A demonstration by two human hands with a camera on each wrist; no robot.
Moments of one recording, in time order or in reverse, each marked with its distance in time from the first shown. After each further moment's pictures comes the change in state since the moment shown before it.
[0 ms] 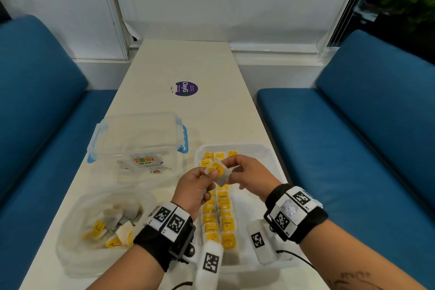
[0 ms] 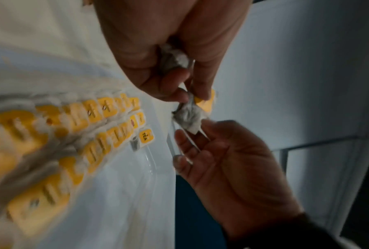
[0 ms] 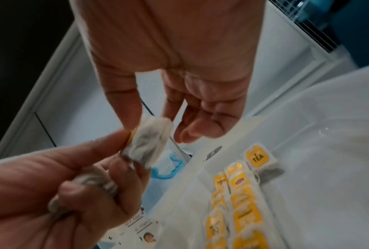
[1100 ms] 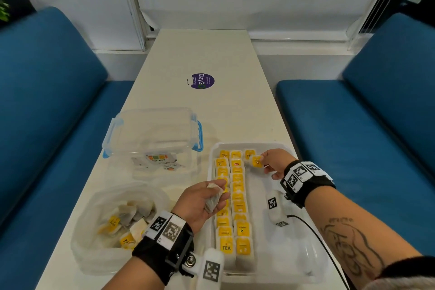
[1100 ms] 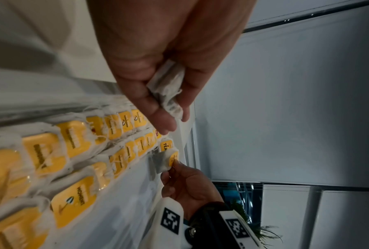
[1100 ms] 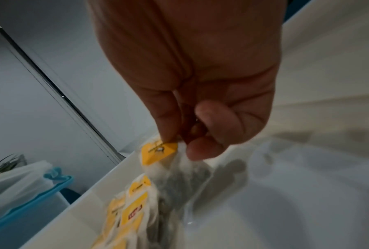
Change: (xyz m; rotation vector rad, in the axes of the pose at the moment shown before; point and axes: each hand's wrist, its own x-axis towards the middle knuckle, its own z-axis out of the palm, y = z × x) left_hand 0.002 -0.009 -0.026 -0.152 -0.009 -0.278; right_hand 0.095 0.048 -0.042 -0.126 0.047 0.511
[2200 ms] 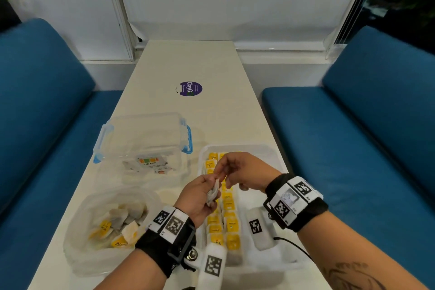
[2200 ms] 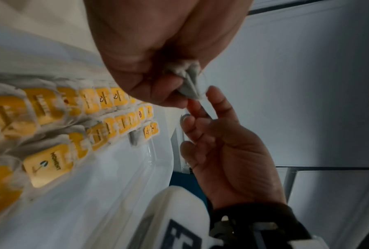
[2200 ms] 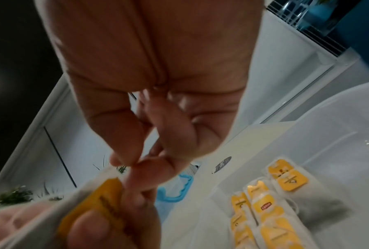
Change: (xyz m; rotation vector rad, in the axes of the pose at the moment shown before) left_hand -0.013 0.002 0.027 0.025 0.023 0.067; right_hand -0.113 -0.022 0.027 -0.016 -0.302 -0.532
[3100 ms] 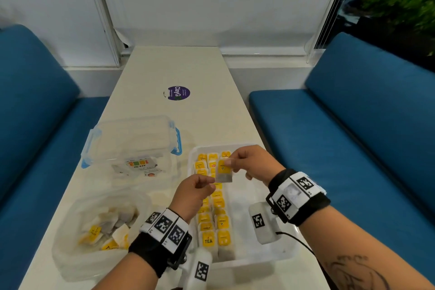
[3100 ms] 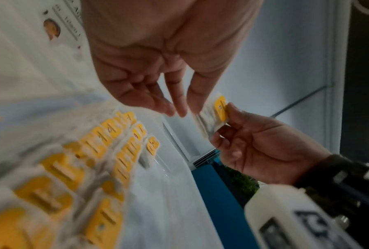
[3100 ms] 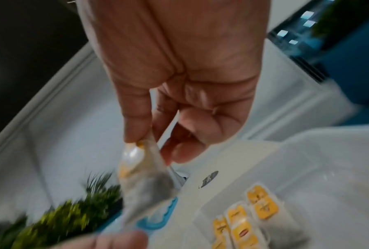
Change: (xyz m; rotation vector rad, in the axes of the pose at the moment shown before) left_hand -0.001 -0.005 -0.001 0.571 -0.012 0.289; right_hand -0.019 0.008 -0.020 -0.068 0.341 0.031
